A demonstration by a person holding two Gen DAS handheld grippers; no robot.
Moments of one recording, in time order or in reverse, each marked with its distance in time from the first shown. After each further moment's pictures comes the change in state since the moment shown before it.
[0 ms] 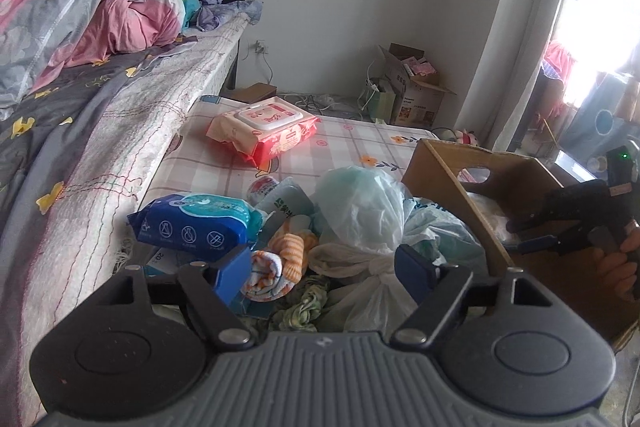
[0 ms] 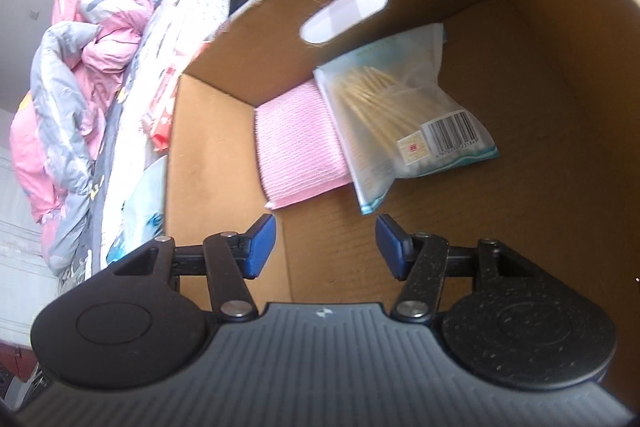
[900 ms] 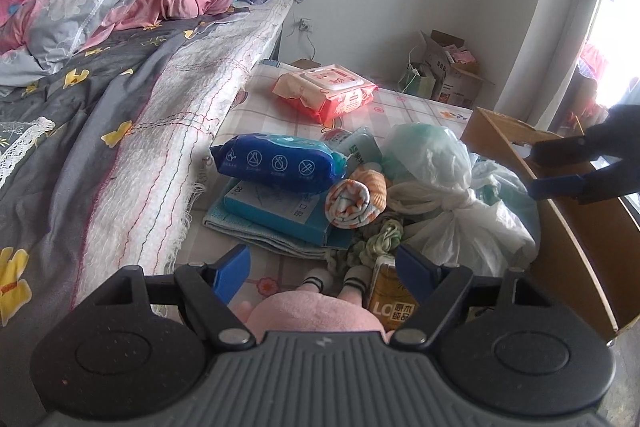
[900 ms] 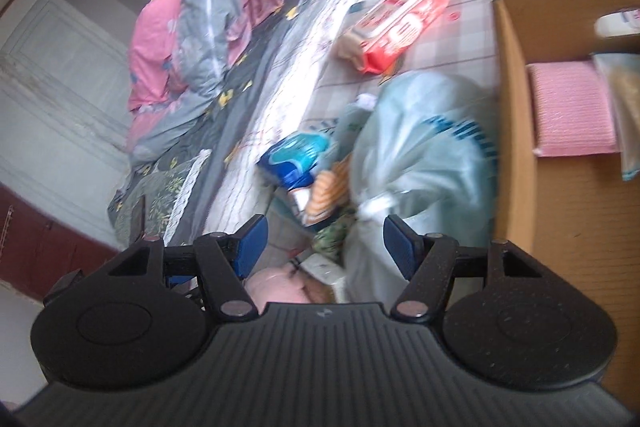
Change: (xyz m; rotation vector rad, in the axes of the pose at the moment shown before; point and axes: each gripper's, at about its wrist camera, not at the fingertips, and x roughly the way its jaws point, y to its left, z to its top) left arm -0.027 0.050 -0.043 -0.063 0.054 0.092; right arm -0.035 0.173 -0.080 -0.348 0.081 0.296
